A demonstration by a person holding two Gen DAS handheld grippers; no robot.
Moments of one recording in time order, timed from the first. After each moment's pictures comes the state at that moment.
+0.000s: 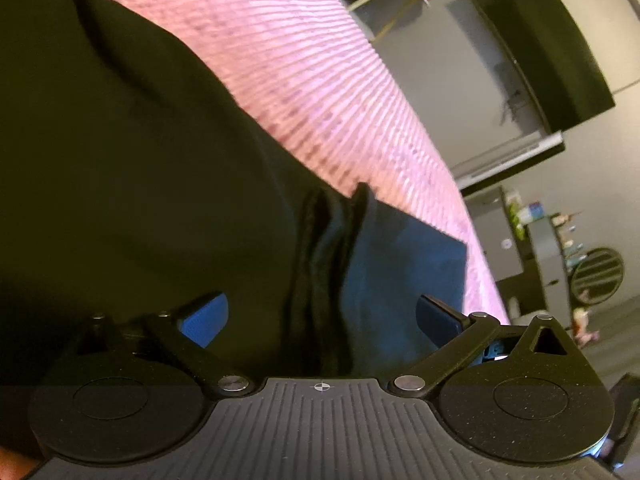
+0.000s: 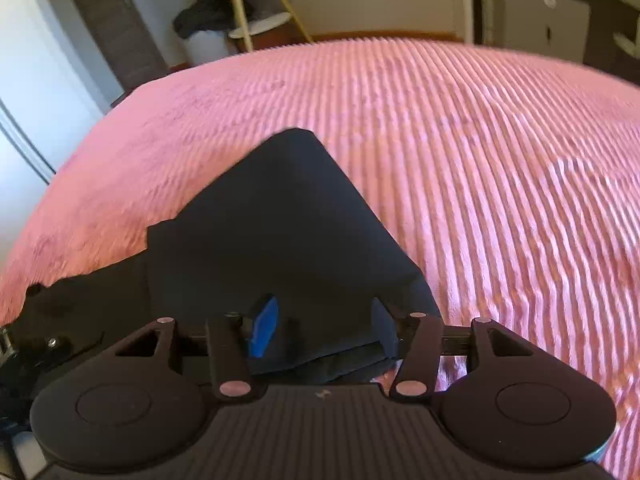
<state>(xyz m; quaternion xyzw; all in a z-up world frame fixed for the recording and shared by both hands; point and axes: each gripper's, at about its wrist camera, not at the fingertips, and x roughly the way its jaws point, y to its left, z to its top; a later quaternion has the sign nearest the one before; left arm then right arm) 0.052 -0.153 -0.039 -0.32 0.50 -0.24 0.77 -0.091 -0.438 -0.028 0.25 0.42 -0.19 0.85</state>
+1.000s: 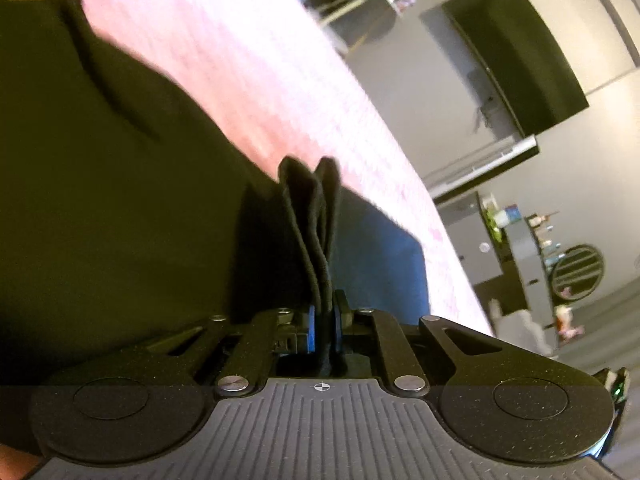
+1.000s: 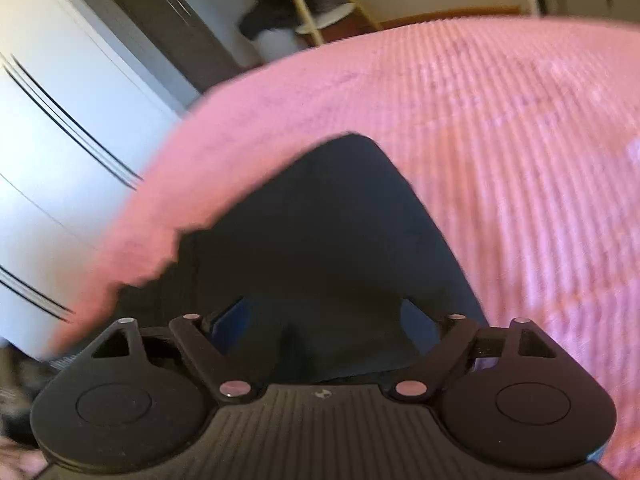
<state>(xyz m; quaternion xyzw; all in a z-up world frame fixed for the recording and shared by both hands) 0.034 -0.128 -0.018 -0.30 0.46 -0.25 0.80 -0.105 -0.454 -0.027 0.39 0.36 -0.01 0.85</state>
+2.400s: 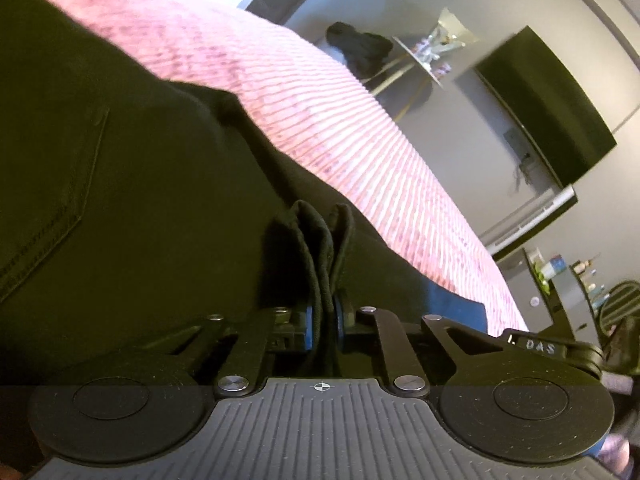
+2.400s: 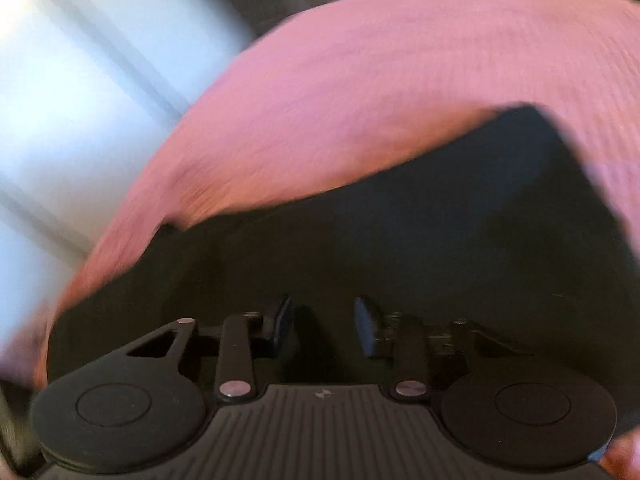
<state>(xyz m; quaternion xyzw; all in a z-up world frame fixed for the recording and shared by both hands) 0.021 -0.029 -0.049 -0.29 0.39 -0.18 0.86 -0.003 -0.335 -0.054 0.31 0.42 -0.06 0.85</state>
